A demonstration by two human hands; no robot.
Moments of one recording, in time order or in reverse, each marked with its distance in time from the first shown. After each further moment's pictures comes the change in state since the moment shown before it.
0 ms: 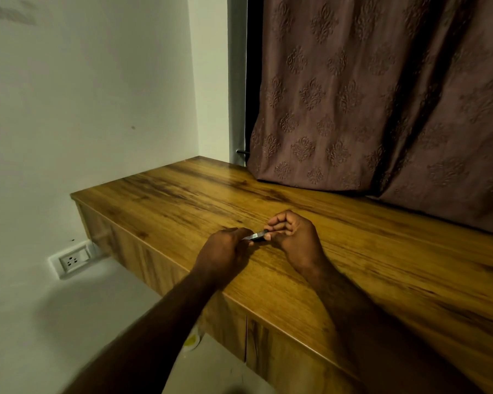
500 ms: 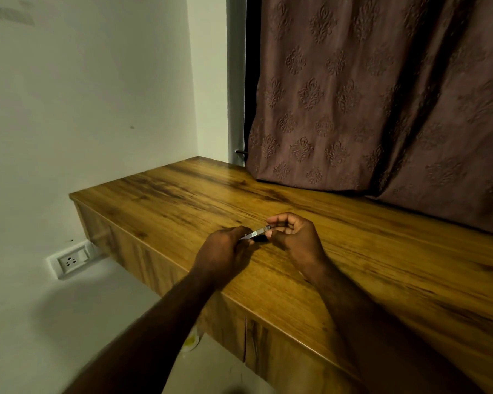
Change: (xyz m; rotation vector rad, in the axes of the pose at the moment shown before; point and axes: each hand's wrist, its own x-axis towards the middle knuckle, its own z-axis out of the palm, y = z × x) left_hand -0.001 0.003 -0.003 -0.030 0.006 -0.025; right_hand 0.001 -0.001 -0.002 0.170 0.013 0.091
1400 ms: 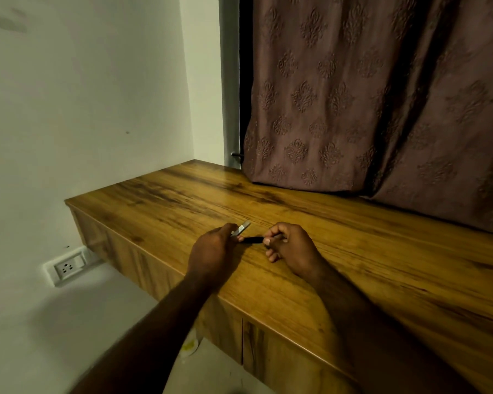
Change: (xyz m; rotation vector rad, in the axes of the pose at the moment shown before) left_hand -0.001 0.000 -0.001 0.133 0.097 -0.144; right_hand -0.002 0.005 -0.009 -0.297 -0.116 0.077
